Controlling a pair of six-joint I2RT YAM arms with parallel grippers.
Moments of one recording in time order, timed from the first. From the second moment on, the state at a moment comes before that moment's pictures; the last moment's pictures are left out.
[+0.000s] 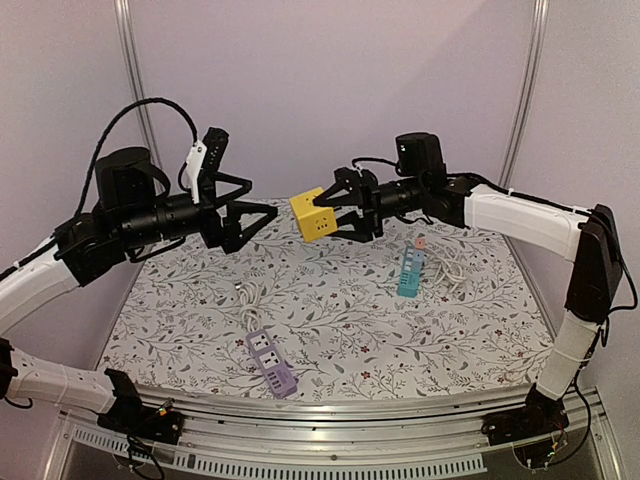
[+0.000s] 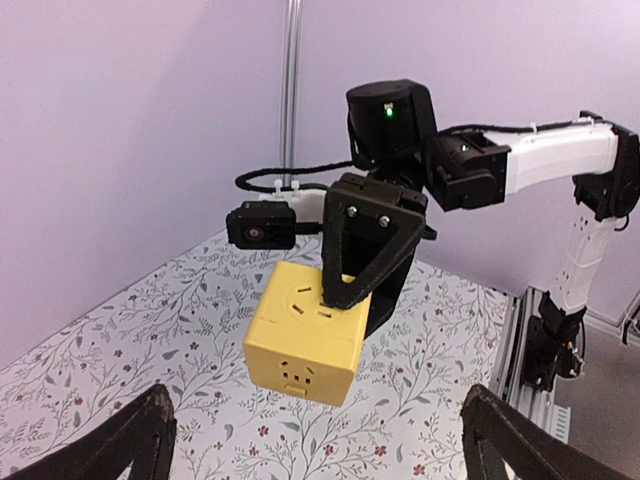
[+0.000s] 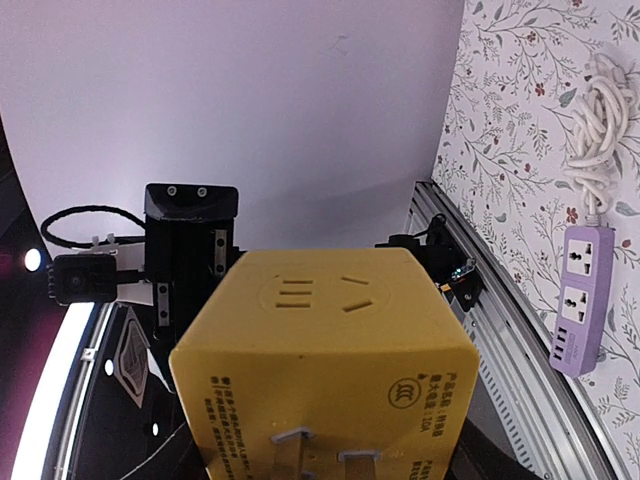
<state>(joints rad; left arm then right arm) -0.80 1.06 1.11 -0.21 0.20 -0.04 0.70 1.79 1.53 -0.07 -1.06 1.26</state>
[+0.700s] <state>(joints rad) -0.73 1.23 1.06 0.21 0.37 -0.05 0.71 1.79 1.55 0.39 -1.16 1.63</state>
